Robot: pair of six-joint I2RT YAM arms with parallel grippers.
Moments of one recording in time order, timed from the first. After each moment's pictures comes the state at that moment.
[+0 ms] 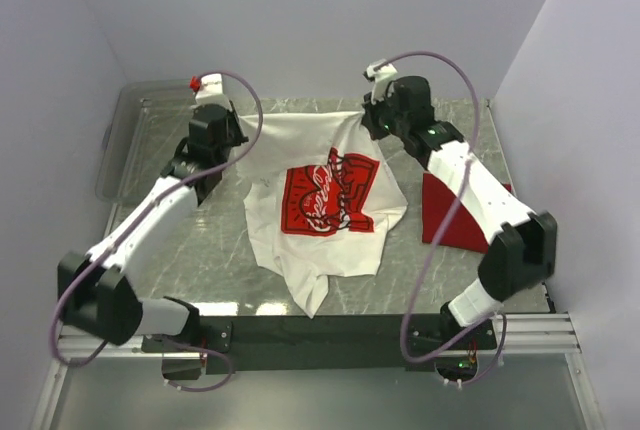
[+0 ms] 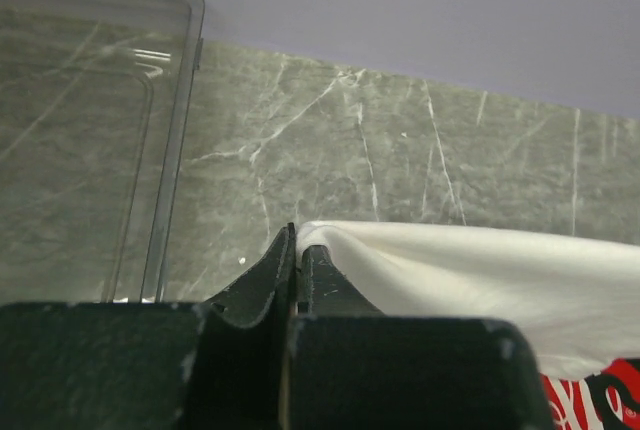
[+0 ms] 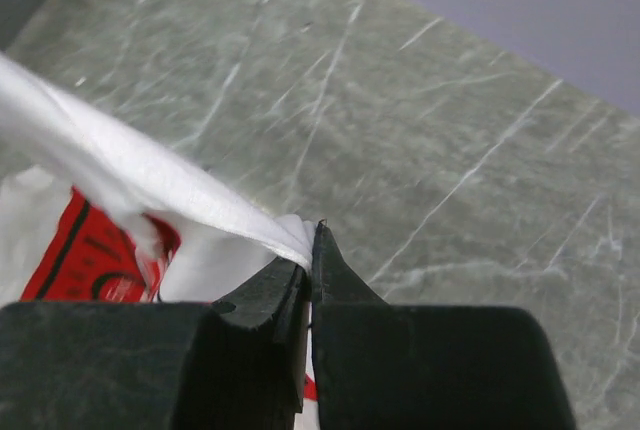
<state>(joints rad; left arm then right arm) -0.38 1.29 1.10 -0.05 -0.38 -0.30 0.38 1.54 1.42 -0.32 -0.15 -0.10</state>
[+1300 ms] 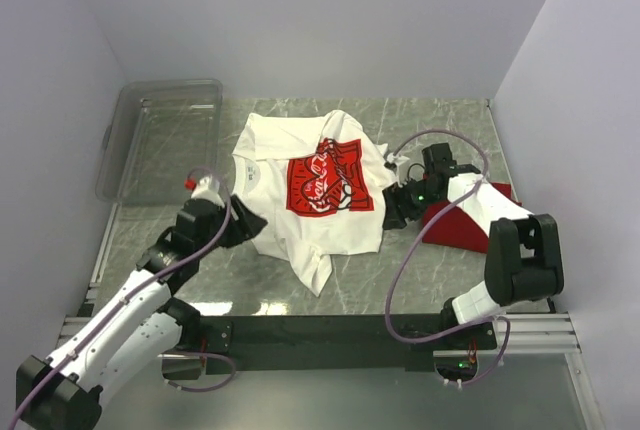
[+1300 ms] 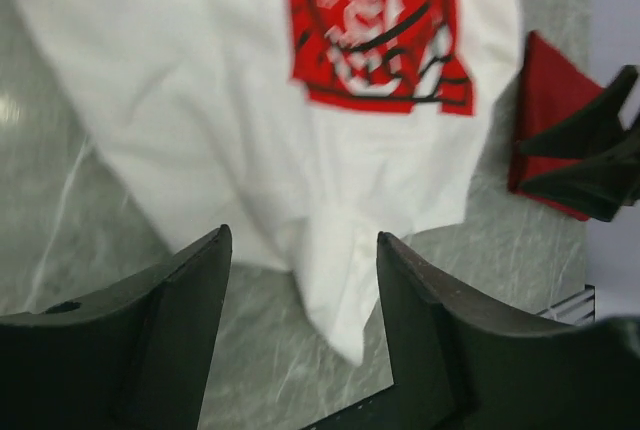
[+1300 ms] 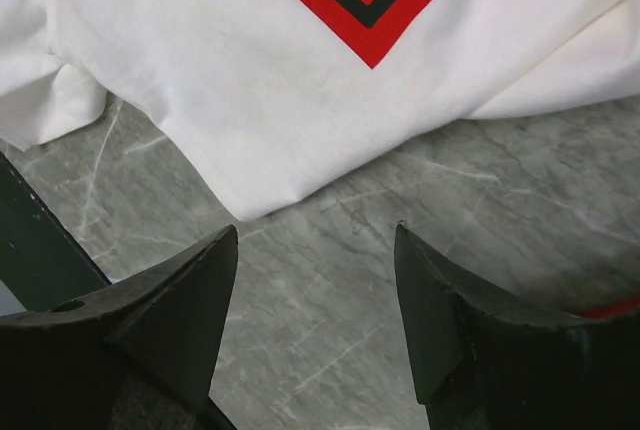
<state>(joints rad) -0.45 0.75 0.56 -0.28 0.04 -0.76 0.13 1.49 0.94 -0.68 -0.61 -0.42</state>
